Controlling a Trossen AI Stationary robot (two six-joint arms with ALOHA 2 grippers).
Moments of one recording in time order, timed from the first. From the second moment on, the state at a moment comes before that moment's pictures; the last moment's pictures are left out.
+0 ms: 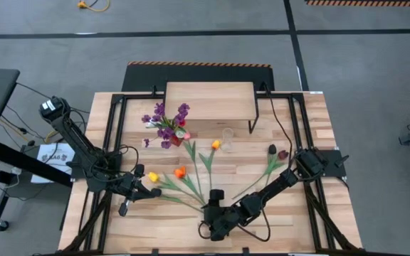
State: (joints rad) left arm -0.92 0.87 0.23 0.48 -0.64 -0.32; right arm 0.59 2.17 1.31 0.05 0.44 0.31
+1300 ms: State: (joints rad) left arm -0.92 0.87 0.23 0.48 -0.64 -0.33; right arm 0.52 2.29 1.33 0.11 0.39 0.39
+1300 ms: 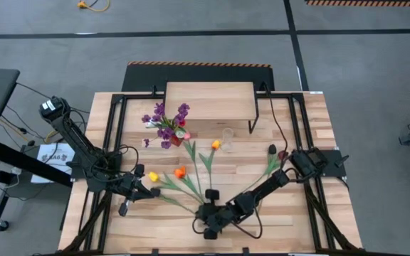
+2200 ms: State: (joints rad) left arm -0.92 0.87 0.23 0.49 -0.65 -0.34; right arm 0.59 2.17 1.32 0.14 0.56 0.21
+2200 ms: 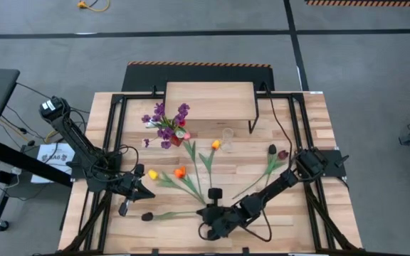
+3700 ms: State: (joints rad) left arm -0.87 1.00 0.23 0.79 -0.63 -0.13; right arm 0.70 2.13 1.75 0.52 0.64 -0.30
